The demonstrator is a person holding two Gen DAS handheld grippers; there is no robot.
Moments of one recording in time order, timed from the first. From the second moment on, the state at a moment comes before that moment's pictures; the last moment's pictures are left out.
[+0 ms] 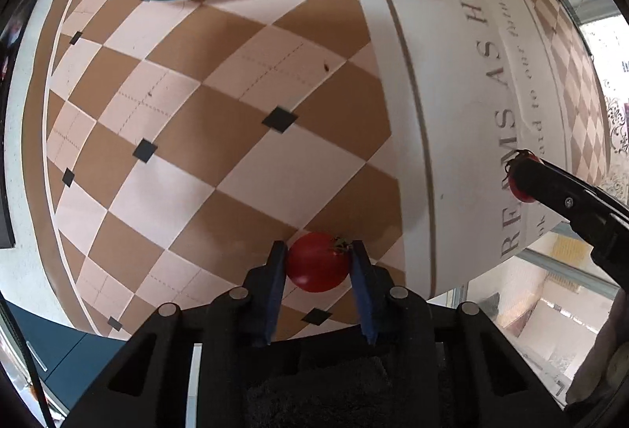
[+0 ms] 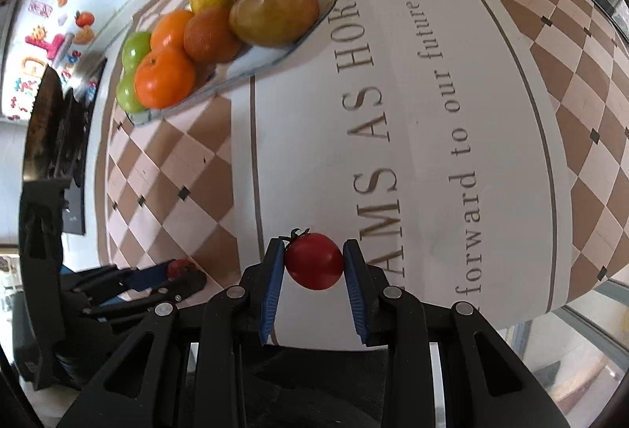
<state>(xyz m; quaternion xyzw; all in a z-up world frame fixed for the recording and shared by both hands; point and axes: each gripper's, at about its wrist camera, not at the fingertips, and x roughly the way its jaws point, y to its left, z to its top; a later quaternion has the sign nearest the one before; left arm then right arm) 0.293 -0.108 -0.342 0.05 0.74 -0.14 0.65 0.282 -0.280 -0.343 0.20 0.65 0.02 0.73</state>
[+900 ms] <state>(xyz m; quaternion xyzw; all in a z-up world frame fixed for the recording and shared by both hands) 0.448 -0.101 -0.296 -0.27 0.73 -0.10 0.62 0.373 -0.299 -0.358 0.31 0.52 0.10 0.79</state>
